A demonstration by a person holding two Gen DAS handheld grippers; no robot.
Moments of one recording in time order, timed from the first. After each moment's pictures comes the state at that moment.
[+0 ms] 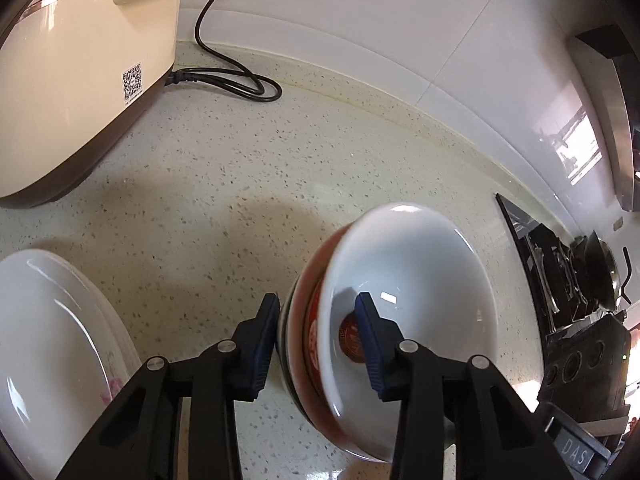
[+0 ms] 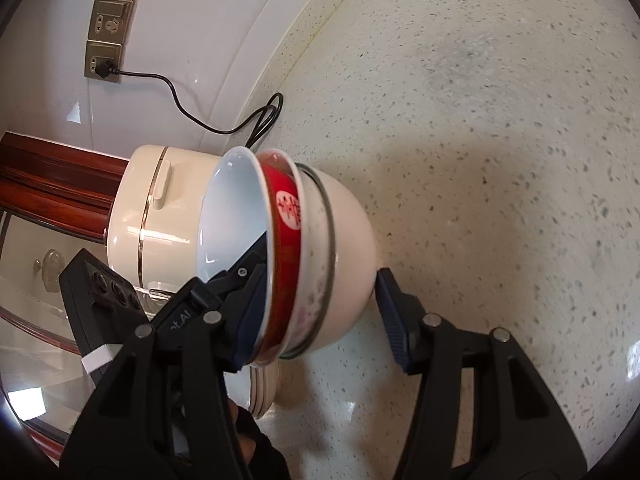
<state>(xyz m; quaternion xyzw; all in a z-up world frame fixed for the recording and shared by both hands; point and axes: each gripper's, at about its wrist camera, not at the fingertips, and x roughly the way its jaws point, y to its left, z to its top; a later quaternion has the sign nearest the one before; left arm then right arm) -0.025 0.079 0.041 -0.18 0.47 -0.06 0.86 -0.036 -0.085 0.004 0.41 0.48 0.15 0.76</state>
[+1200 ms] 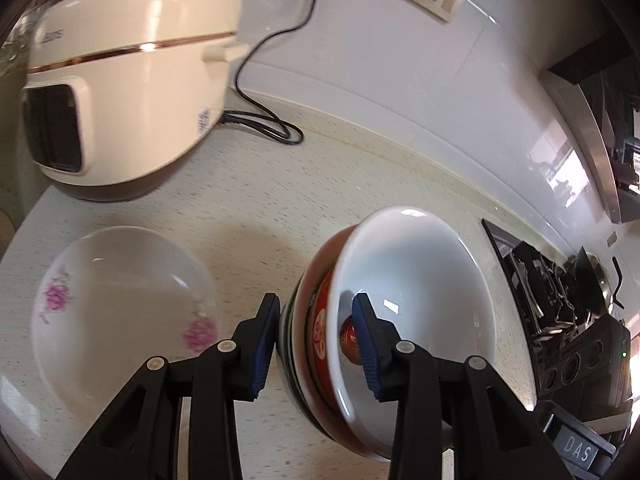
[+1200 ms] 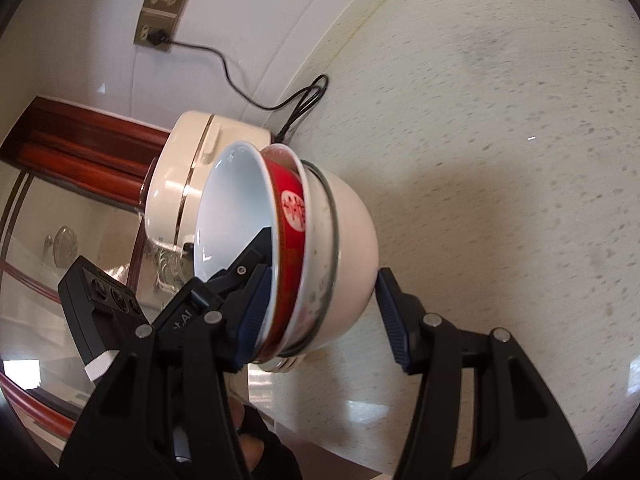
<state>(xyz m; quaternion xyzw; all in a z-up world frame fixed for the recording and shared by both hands) -0.101 0.123 0.079 -0.18 0.40 -0.04 0.90 -0.075 -0.045 0.040 0.39 0.46 0.19 0.77</state>
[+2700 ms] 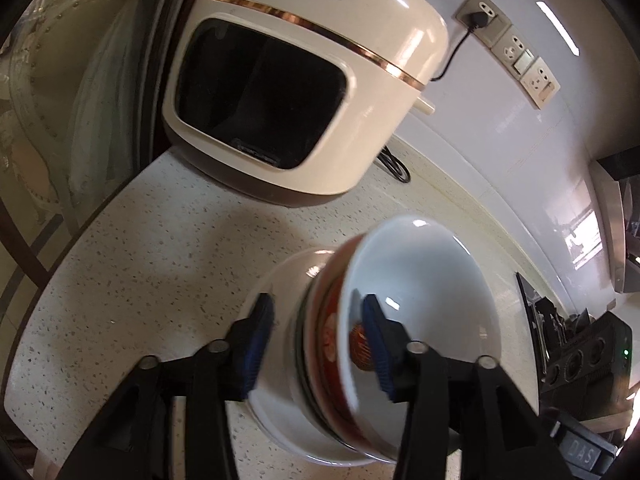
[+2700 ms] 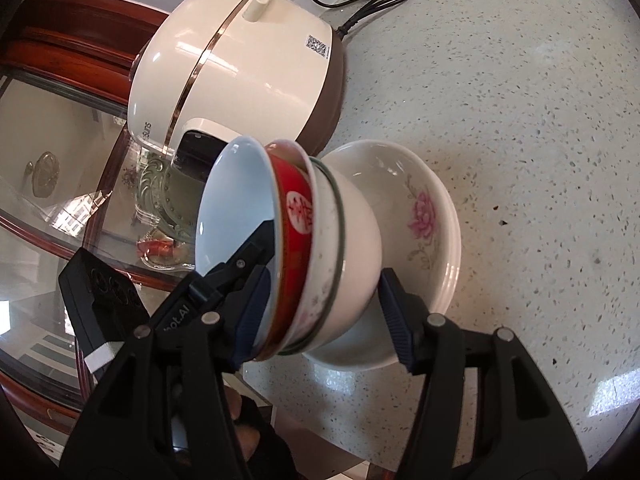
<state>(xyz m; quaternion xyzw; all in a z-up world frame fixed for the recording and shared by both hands) -0.132 0.281 0.045 -0.27 0.39 0.02 0.88 -0.046 0.115 0.023 0.29 0.53 0.25 0.76</state>
